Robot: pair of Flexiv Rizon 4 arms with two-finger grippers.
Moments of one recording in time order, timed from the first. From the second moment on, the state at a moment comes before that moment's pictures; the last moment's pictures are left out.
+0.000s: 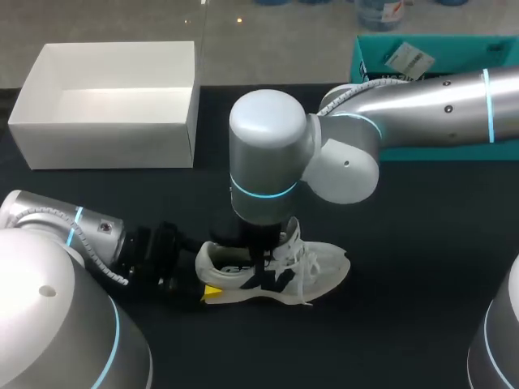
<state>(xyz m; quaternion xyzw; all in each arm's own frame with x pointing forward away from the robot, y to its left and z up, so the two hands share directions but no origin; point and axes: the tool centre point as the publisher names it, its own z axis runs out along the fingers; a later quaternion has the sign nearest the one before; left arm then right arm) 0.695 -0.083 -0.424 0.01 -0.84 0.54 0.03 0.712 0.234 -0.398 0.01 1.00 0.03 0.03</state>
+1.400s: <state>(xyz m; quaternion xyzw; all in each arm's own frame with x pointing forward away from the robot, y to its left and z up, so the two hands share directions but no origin) 0.690 -0.081 -0.424 0.01 -0.84 0.54 0.03 0.707 0.234 -0.408 -0.01 0.98 0.03 -0.17</state>
